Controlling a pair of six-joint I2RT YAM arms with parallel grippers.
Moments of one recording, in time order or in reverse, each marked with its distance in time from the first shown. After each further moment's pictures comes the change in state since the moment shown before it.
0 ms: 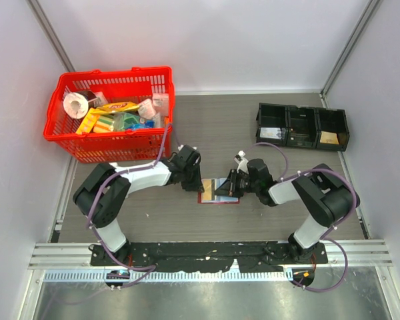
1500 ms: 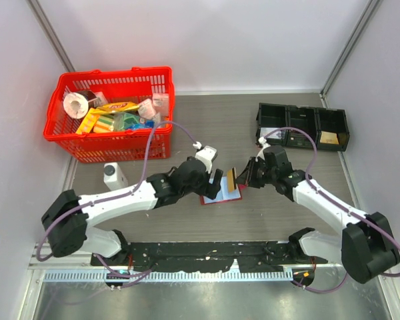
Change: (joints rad) left arm -0.252 -0.314 -0.042 0.069 -0.320 0.337; right arm -0.105 -0.486 0.179 -0.824 0.237 -0.175
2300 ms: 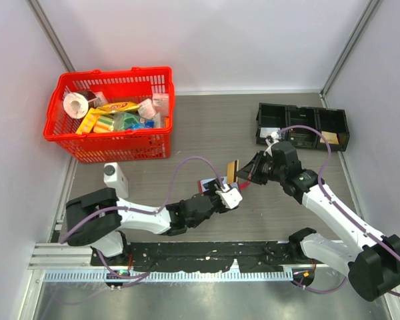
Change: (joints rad) left arm -0.289 0.121 -0.311 0.921 -0.245 0.769; right arm 0.000 -0.164 0.093 -0.141 0.021 0.240
